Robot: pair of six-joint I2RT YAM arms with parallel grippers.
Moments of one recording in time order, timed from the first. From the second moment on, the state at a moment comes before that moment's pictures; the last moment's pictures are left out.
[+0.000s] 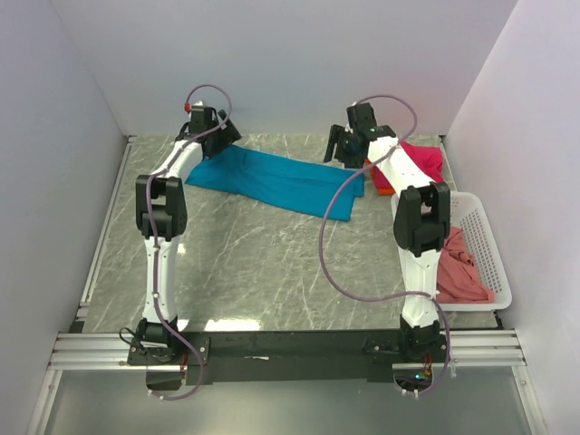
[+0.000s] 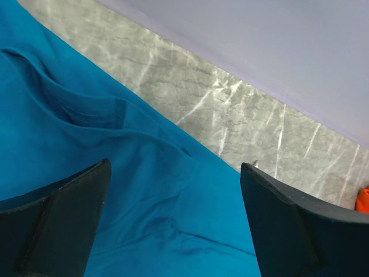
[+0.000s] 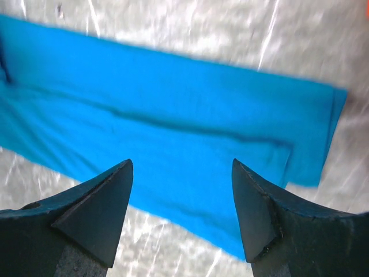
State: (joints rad) left arm -0.11 2.45 2.11 -0.28 0.06 -0.68; right arm 0.25 2.14 1.92 -0.67 -0.07 0.42
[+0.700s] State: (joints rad) left arm -0.05 2.56 2.19 -0.24 0.12 -0.70; right arm 0.21 2.29 1.86 -0.60 -0.13 0.38
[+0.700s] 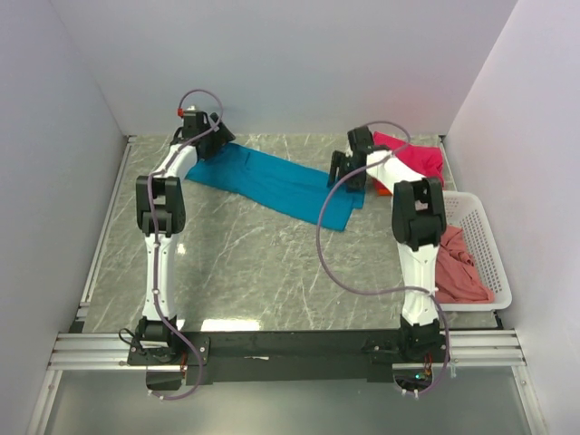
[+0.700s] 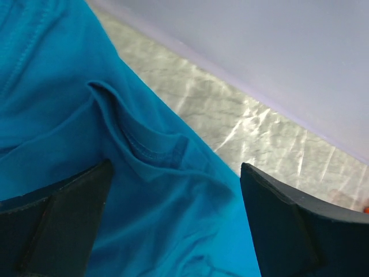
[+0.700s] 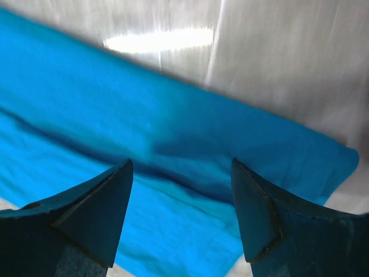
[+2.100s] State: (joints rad) left arm -0.25 2.17 1.94 -0.32 0.24 -0.70; right arm 0.97 1.43 1.09 -0.42 0.01 0.68
